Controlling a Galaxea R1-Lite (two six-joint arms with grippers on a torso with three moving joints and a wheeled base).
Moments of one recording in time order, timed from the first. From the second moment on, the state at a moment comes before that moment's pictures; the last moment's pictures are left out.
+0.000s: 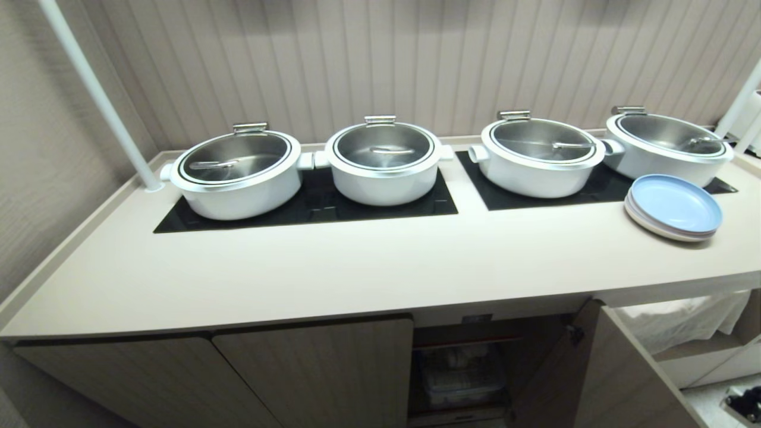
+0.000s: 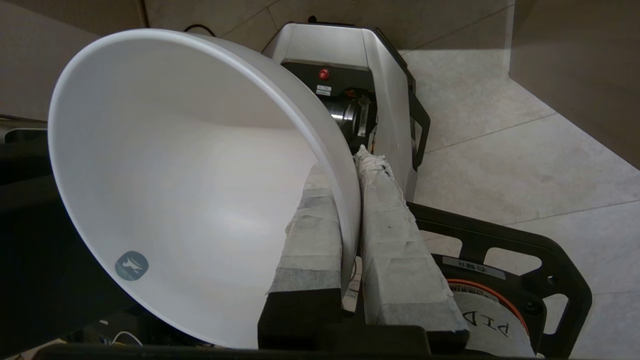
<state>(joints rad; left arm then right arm) 0.00 0.00 0.00 0.00 0.00 0.00 0.28 1.00 -0.34 0.38 0.21 0.28</state>
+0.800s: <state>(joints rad) 0.00 0.00 0.00 0.00 0.00 0.00 0.31 1.00 -0.33 0.38 0.20 0.31</state>
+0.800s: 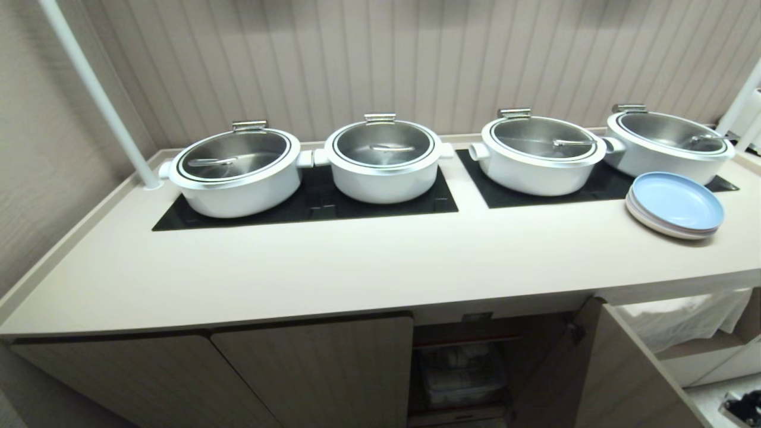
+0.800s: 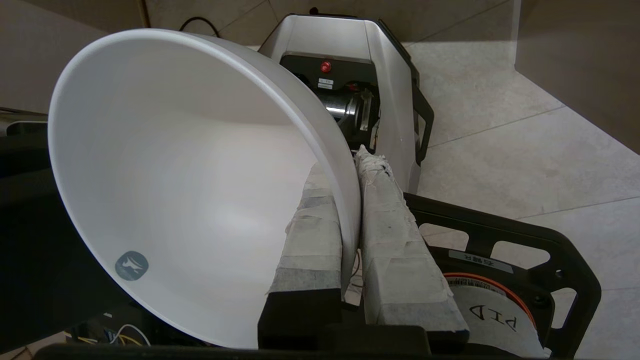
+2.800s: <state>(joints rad) 0.00 0.00 0.00 0.00 0.00 0.00 0.32 0.99 -0.34 0.39 0.19 0.33</state>
